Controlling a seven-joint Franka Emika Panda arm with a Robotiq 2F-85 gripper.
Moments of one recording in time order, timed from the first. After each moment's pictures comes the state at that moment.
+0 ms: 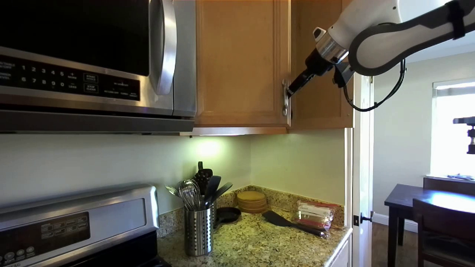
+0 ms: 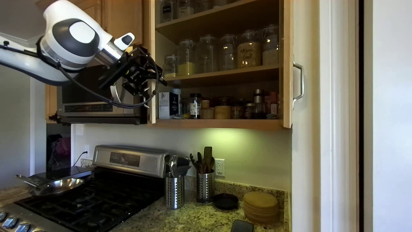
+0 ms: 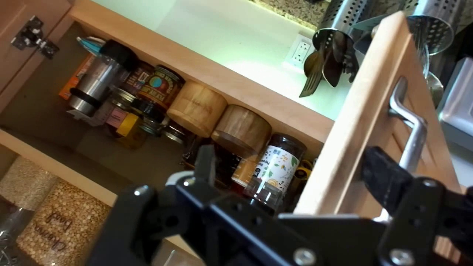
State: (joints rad) arm -0.20 -0.66 0.16 -2.36 -0.34 2.71 -0.07
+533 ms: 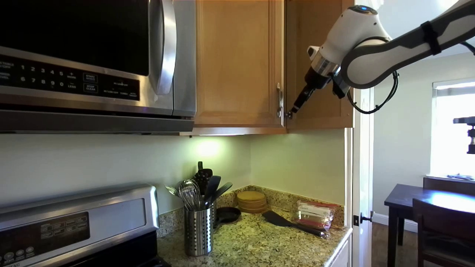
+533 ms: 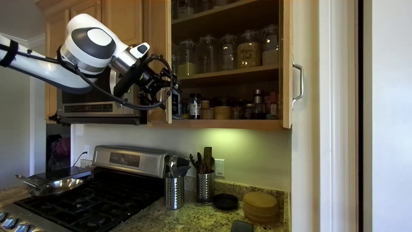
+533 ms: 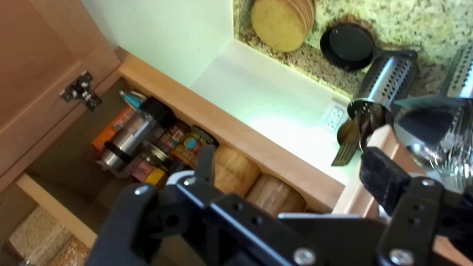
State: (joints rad) arm -0.30 -0.58 0.17 -2.33 -0.49 2.62 -0.05
